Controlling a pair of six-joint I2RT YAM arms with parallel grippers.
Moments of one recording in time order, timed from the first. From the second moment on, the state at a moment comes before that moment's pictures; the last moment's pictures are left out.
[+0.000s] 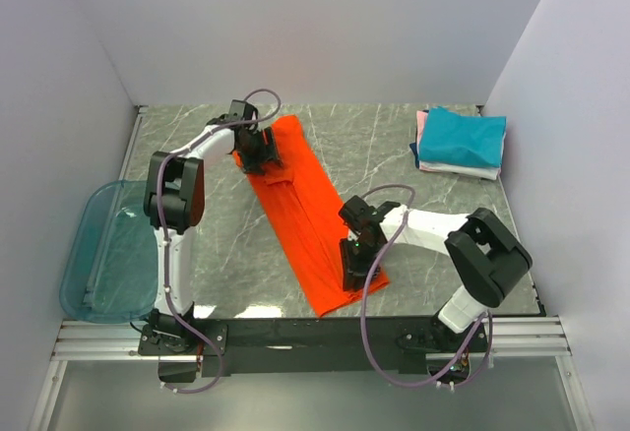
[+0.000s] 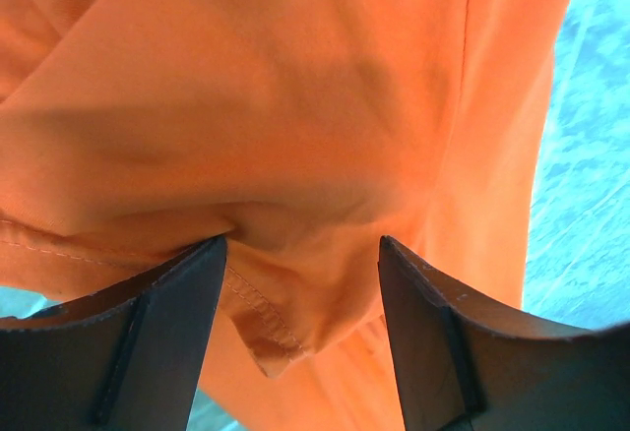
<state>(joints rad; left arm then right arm) -0.23 2.22 1.72 -0.58 0.27 -0.52 0.71 1.60 0.82 -0.69 -0.33 0.64</state>
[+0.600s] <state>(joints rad) -0.29 2.45 2.04 -0.47 0.38 -0.46 0.84 1.79 1.02 -0.62 -0.41 0.79</state>
